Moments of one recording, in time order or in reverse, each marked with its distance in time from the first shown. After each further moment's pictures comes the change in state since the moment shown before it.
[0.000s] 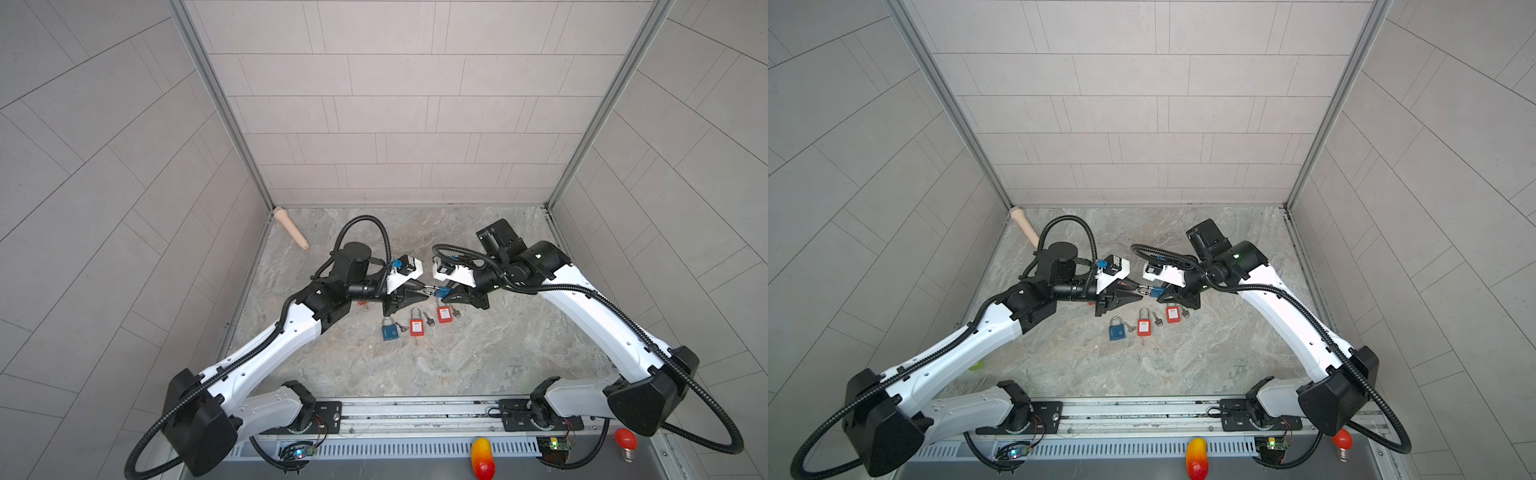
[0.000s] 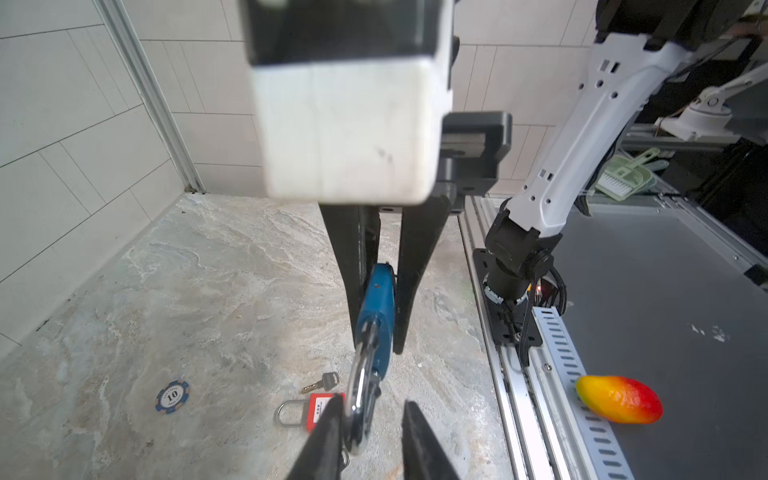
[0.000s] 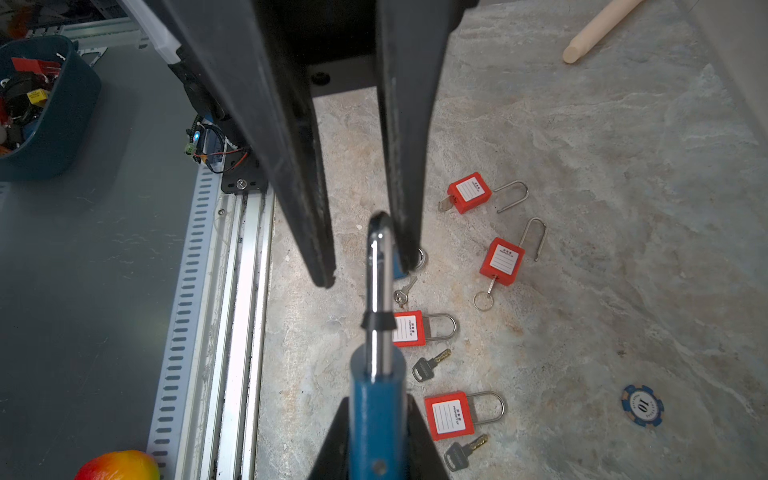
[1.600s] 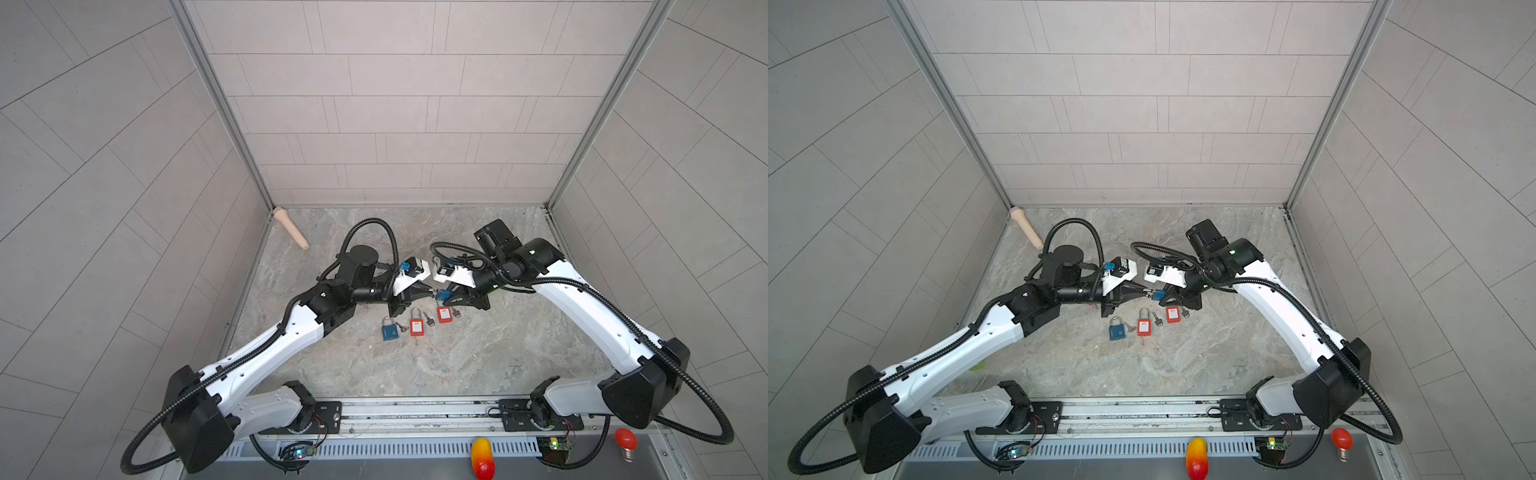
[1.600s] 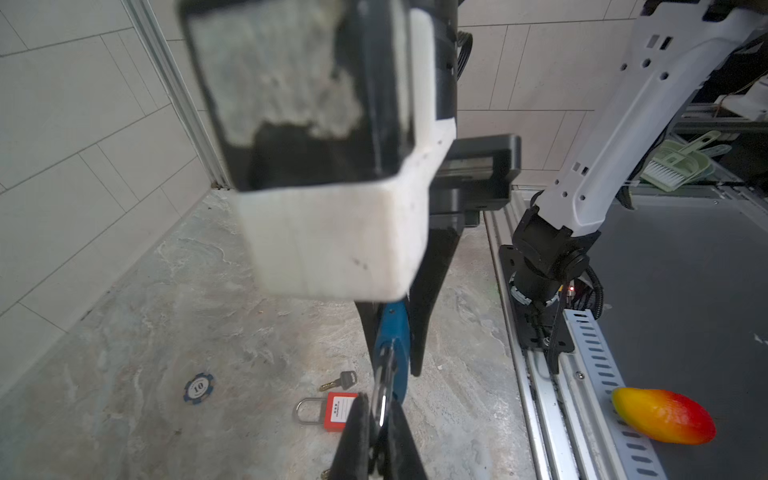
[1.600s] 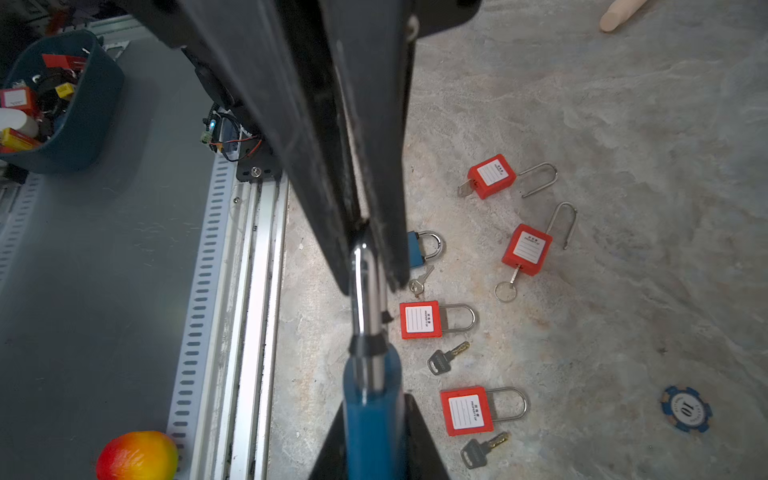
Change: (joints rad) left arm -0.076 0.012 -0.003 0.036 -0.130 -0.035; right arm -0.012 0.026 -0.023 -0.011 -0.016 -0.042
